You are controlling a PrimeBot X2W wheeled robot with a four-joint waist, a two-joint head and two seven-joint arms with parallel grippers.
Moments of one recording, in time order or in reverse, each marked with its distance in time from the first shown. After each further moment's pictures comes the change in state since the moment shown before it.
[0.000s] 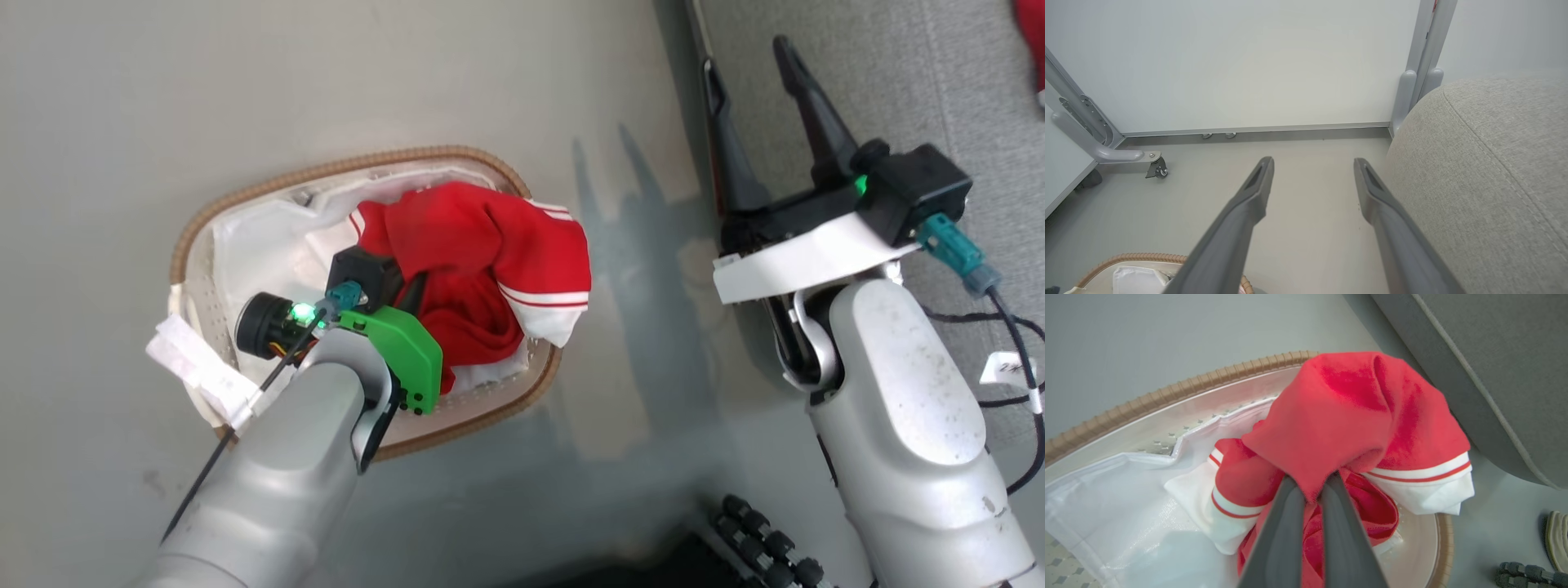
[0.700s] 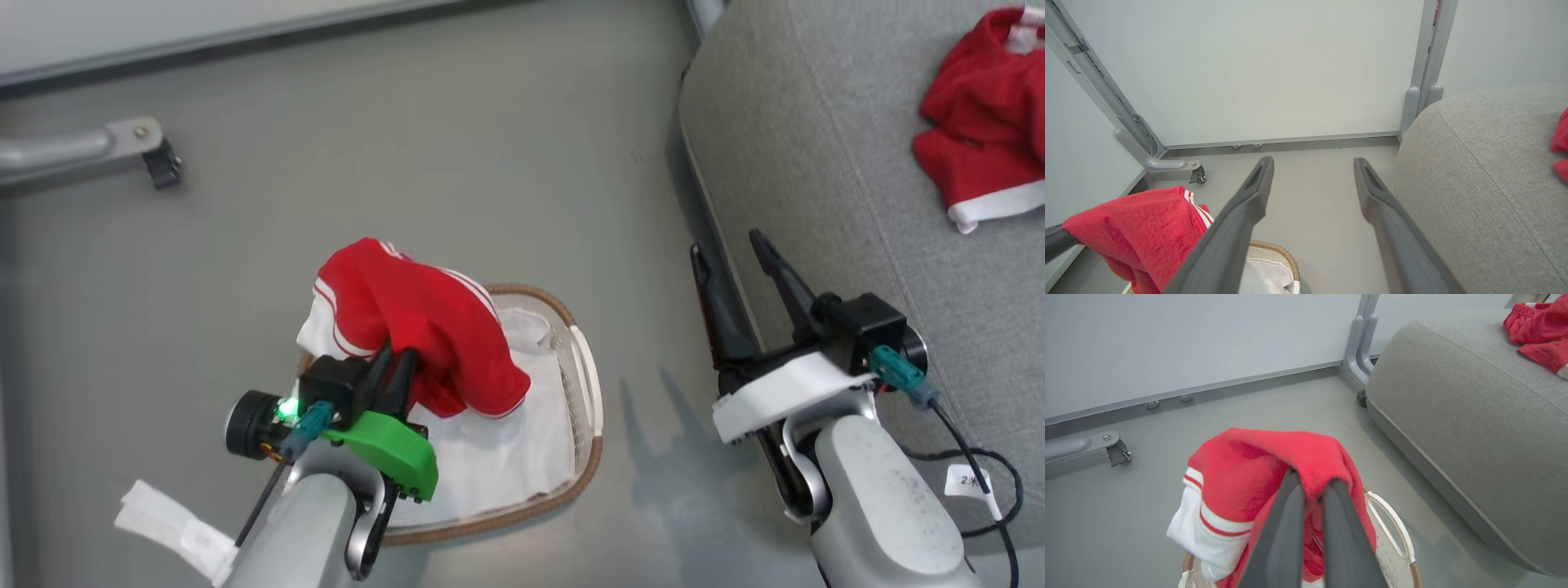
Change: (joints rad) left arm 0.425 -0.015 0.438 -0.443 0.370 -0.007 0.000; right arm 0.241 0.000 0.008 0.094 0.004 0.000 0.000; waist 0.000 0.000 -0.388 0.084
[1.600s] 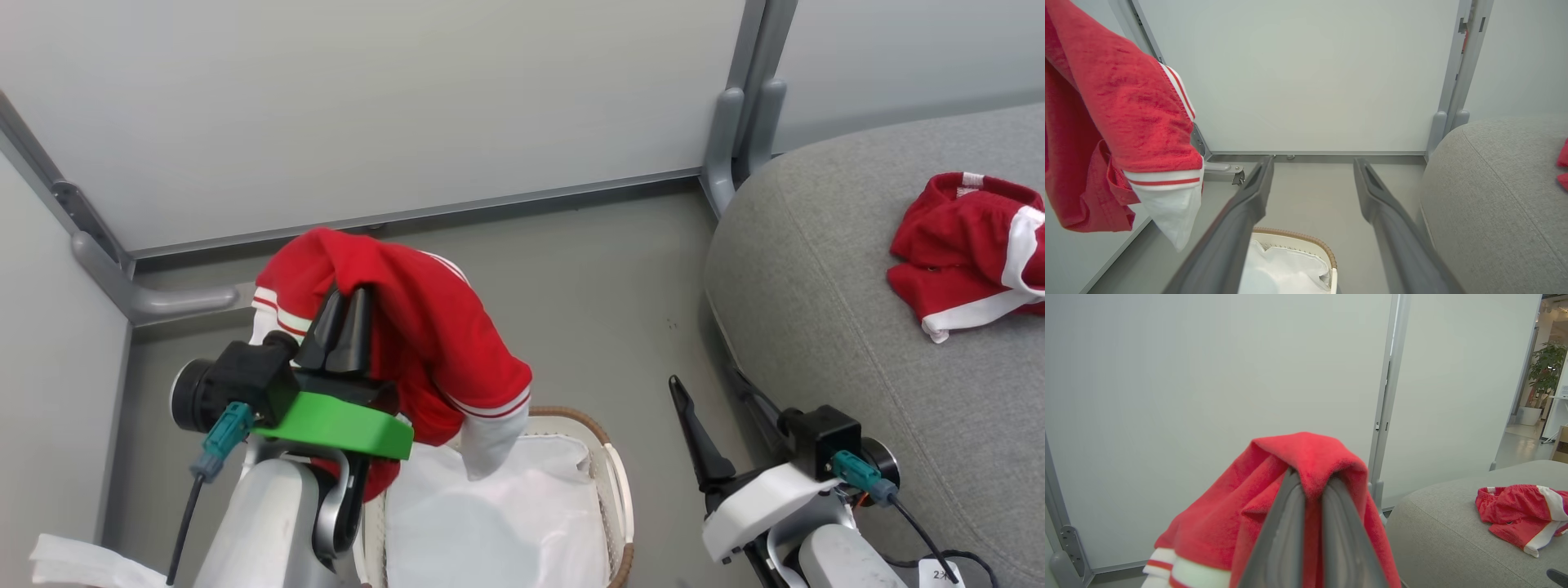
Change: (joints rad) left arm 0.101 -0.044 0.208 -0.351 0.033 -0.048 -0.002; right arm 0.191 0.000 0.063 0.046 0.005 0.000 0.000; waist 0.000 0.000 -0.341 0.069
